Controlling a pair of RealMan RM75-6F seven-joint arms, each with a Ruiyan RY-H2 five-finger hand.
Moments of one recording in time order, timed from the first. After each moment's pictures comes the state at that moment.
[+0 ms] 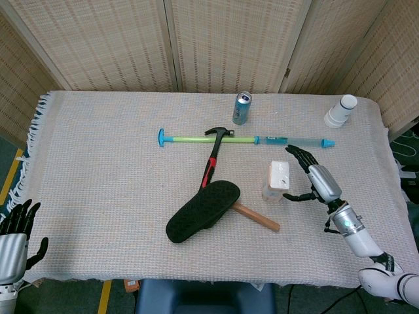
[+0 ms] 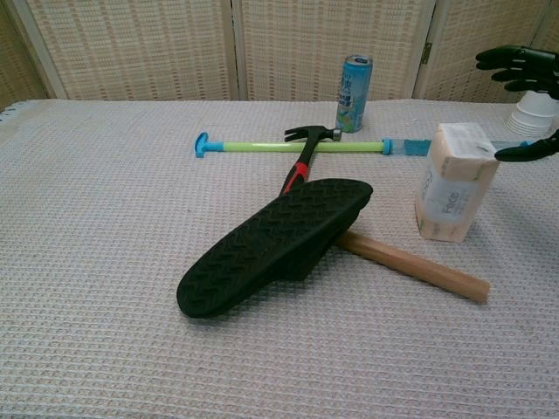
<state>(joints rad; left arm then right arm) 0.00 -1.14 -0.04 -1.77 1.50 1.60 0.27 0.55 -1.32 0.04 -1.29 -1.49 1.22 0.66</state>
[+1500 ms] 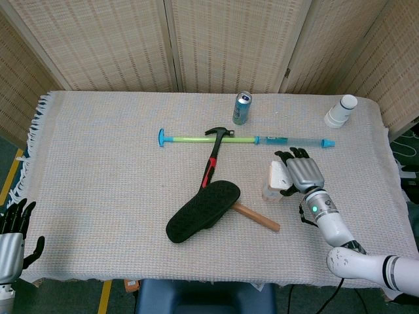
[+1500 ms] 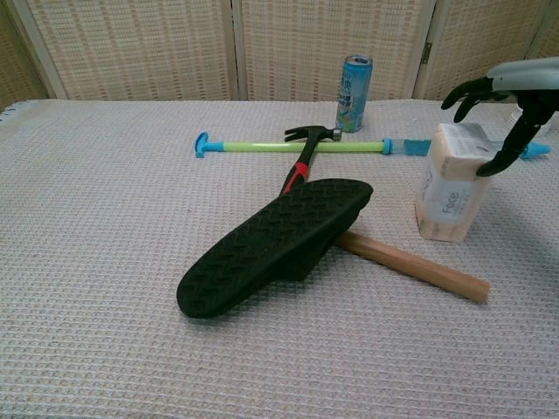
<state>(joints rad) 0.00 -1.15 -0.05 -1.76 1.49 1.61 0.28 0.82 -1.17 0.13 -1.77 -0.63 0.95 -0.44</state>
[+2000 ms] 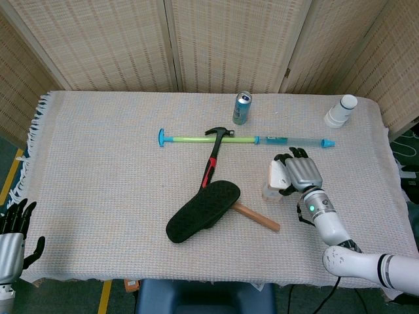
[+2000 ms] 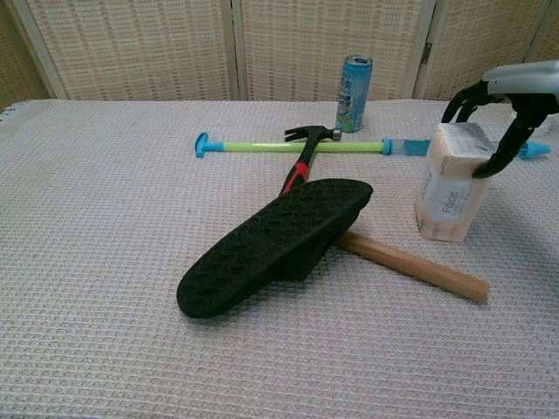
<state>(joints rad) 0.00 -1.15 -0.05 -1.76 1.49 1.61 0.28 0.83 -1.20 0.13 -1.75 -0.59 0.97 -0.47</state>
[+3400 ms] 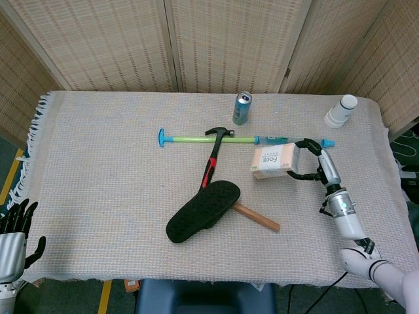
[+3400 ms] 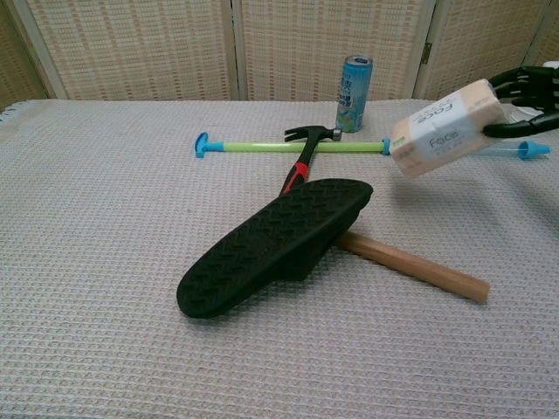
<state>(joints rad) 0.00 -1.15 -0.05 -1.76 1.48 1.59 0.30 0.59 -1.61 0.16 -0.82 -1.38 1.06 1.12</state>
